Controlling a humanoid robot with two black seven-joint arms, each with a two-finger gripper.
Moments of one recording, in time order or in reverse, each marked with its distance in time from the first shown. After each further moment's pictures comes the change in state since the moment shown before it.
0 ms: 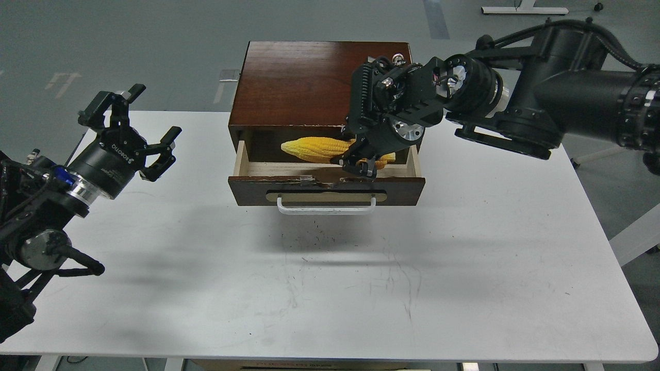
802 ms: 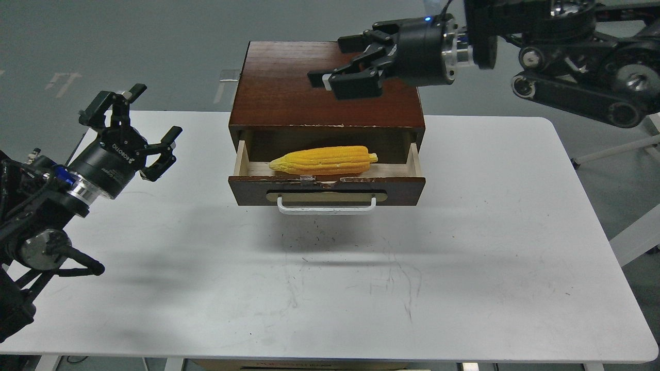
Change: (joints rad) left arm 0.000 0.002 0.000 -0.001 0.000 0.000 0.001; right arm -0.009 -0.384 0.213 0.228 0.852 -0.049 0.000
